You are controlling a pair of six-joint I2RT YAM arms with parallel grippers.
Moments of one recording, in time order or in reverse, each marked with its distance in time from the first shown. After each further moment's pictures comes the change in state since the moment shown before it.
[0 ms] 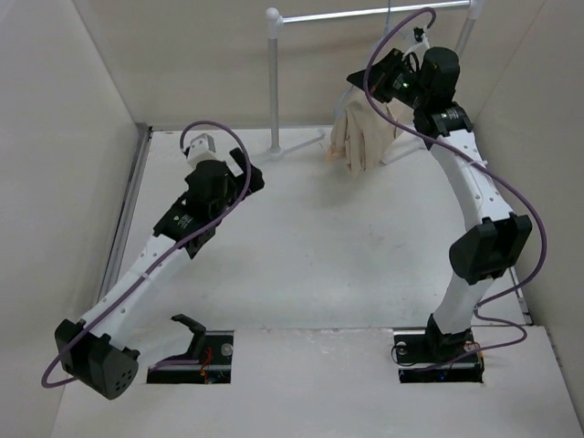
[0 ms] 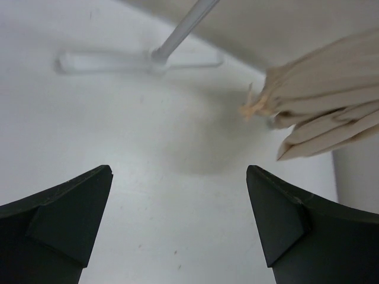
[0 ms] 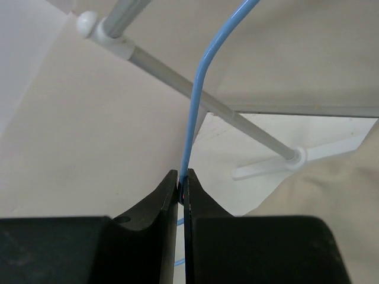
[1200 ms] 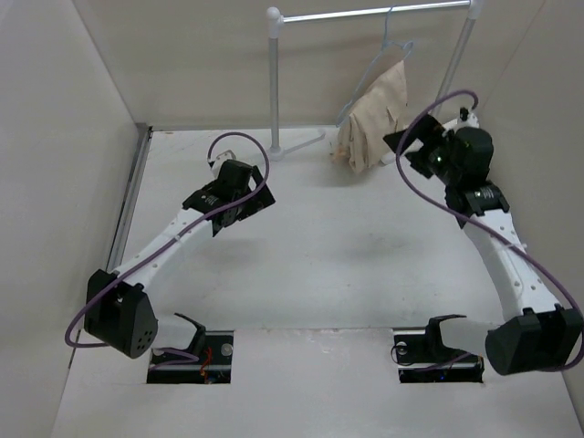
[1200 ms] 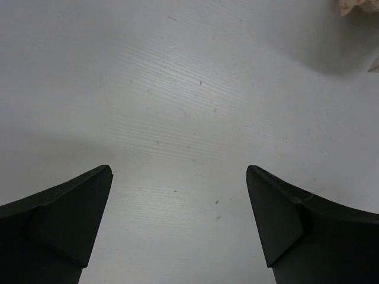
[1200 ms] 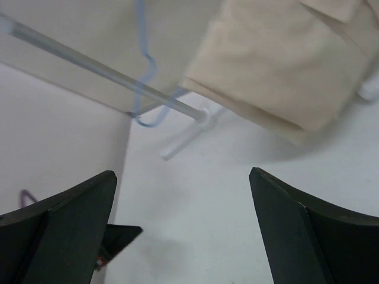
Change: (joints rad) left arm 0.037 0.253 -0.014 -0.199 0.141 -0.109; right arm -0.106 -0.553 -0.706 -0.025 0.261 -0.039
